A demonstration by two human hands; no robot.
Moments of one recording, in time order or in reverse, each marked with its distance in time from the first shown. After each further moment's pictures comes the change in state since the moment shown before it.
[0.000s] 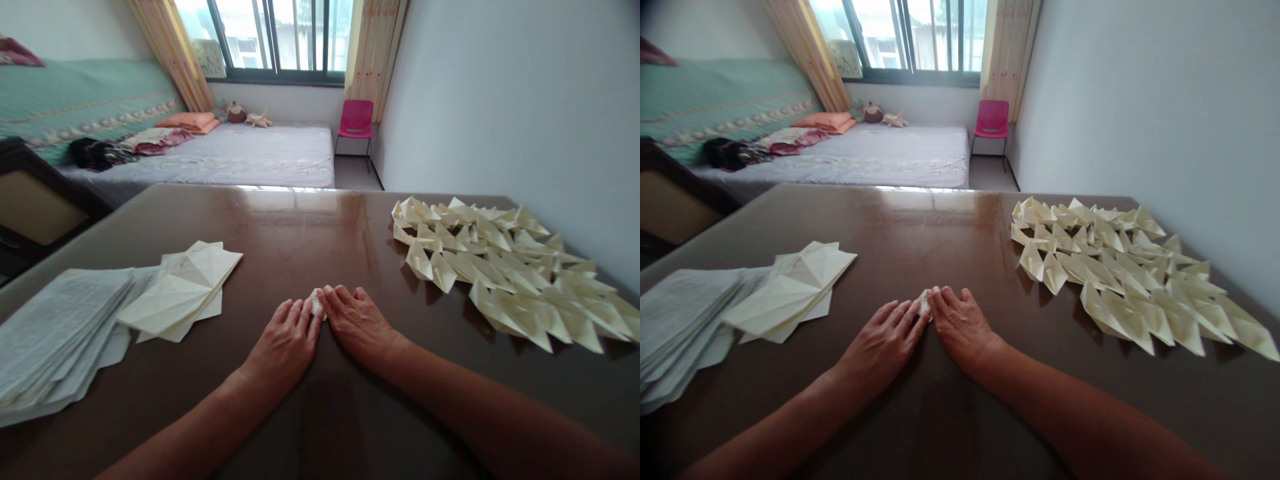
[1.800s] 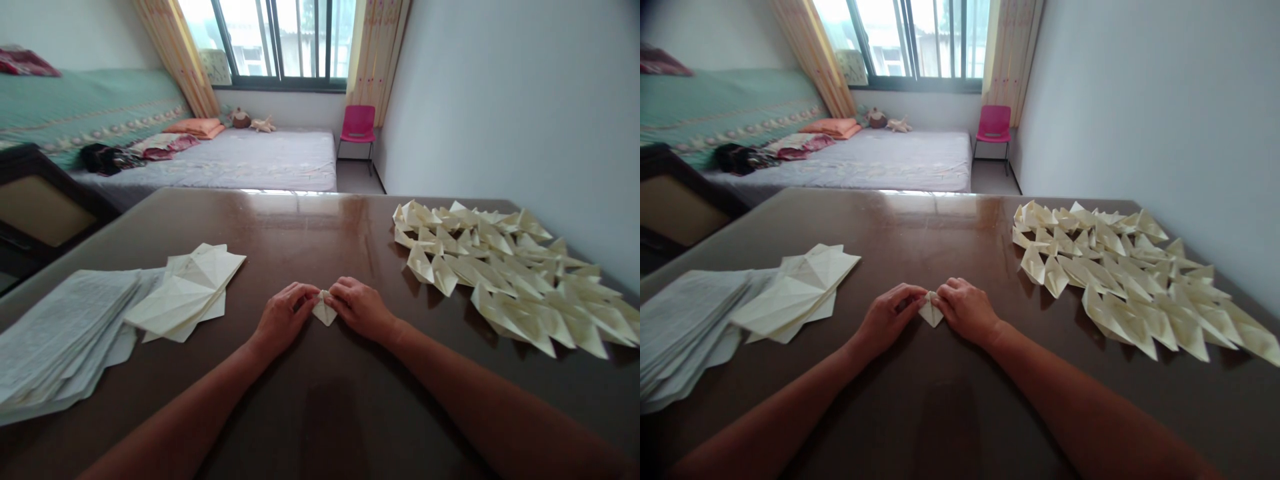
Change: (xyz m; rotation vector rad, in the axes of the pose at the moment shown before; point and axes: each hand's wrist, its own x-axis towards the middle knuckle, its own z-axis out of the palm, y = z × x) left_hand 0.026 -0.030 0.024 -0.925 0.247 -0.409; right_hand 0.014 0.032 0.002 0.481 0.104 0.178
